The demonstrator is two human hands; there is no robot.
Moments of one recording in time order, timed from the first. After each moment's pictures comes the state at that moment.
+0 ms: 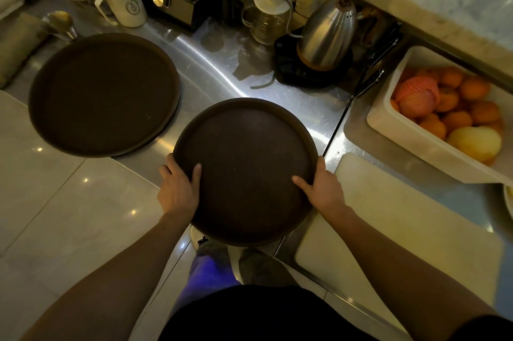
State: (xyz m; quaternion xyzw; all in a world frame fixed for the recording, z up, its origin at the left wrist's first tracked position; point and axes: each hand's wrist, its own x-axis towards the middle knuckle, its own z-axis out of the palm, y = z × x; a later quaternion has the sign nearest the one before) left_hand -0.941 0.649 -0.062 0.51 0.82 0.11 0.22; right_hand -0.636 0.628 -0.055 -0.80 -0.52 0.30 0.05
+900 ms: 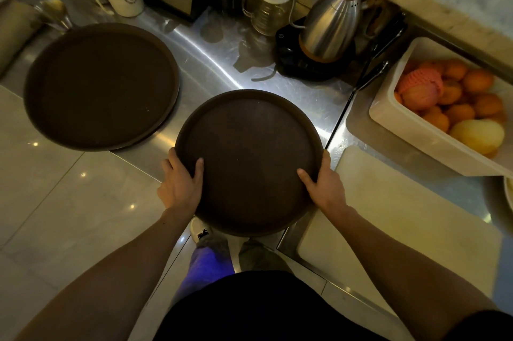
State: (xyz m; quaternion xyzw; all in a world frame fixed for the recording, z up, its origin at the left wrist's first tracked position) left_hand -0.943 0.646 -0.063 0.51 0.83 0.11 0.21; right_hand -0.642 0.616 -0.057 -0.80 -0.50 0.32 0.12
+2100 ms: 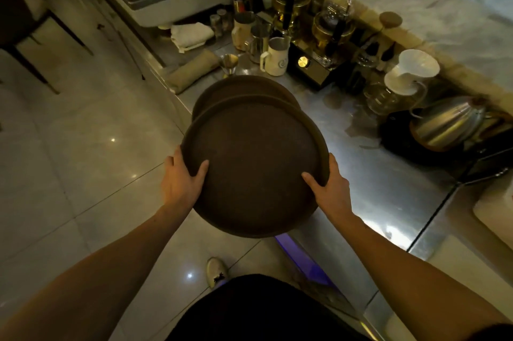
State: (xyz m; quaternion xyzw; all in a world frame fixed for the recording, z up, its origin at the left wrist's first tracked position) left_hand -1.184 0.631 0.008 0.40 0.86 0.27 0.17; right_hand -0.875 0.698 -0.003 -0.67 -0.62 0.33 0.23
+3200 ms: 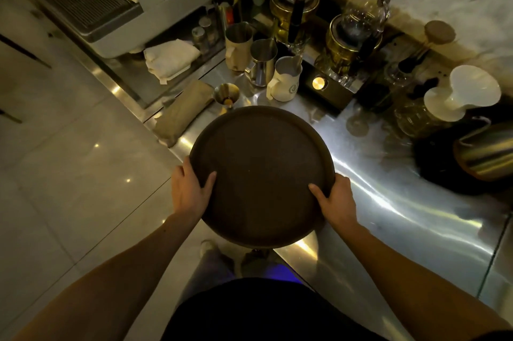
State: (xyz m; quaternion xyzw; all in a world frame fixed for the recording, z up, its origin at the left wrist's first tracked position) left_hand -1.280 0.823 -0.035 0.48 0.82 0.21 0.23; right_hand -0.961 0.840 -0.043 -0.76 -0.57 0.29 0.13
